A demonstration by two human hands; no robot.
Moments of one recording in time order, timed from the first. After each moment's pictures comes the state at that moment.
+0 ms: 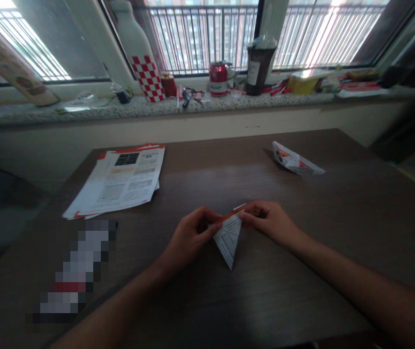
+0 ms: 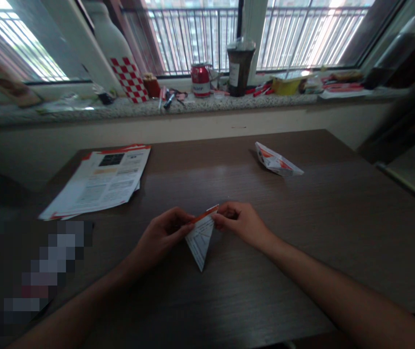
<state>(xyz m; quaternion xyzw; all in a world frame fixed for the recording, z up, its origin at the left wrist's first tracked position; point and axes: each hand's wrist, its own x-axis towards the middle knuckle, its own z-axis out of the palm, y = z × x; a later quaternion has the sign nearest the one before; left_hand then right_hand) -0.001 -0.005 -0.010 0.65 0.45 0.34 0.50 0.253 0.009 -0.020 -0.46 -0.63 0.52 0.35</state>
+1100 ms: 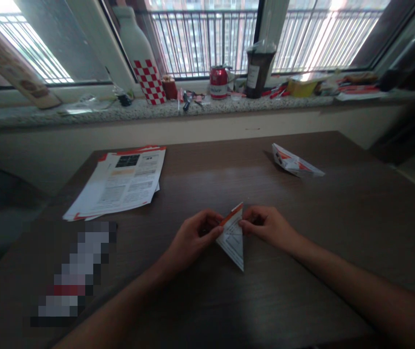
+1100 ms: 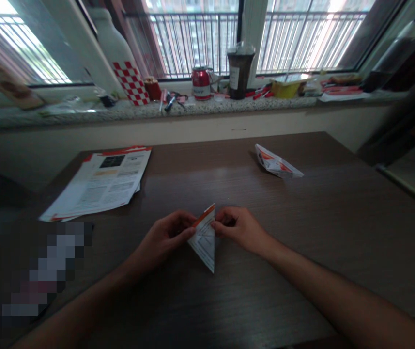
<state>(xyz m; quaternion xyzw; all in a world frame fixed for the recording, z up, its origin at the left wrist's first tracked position) 0.001 -0.004 -0.011 0.64 0.42 0.32 0.56 0.250 0.005 -0.027 -0.46 -0.63 0.53 0.33</state>
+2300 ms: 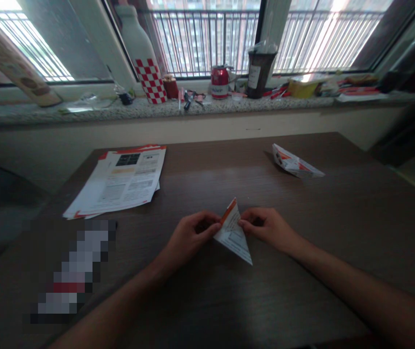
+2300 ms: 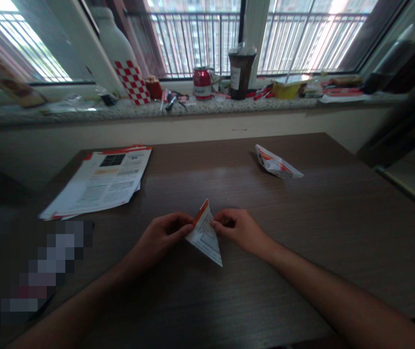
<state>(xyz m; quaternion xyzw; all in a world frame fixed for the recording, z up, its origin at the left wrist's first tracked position) -0.004 -0.001 -0.007 0.66 0.45 0.31 0.51 0.251 0.002 -0.021 -0.46 -0.66 0.51 0.30</state>
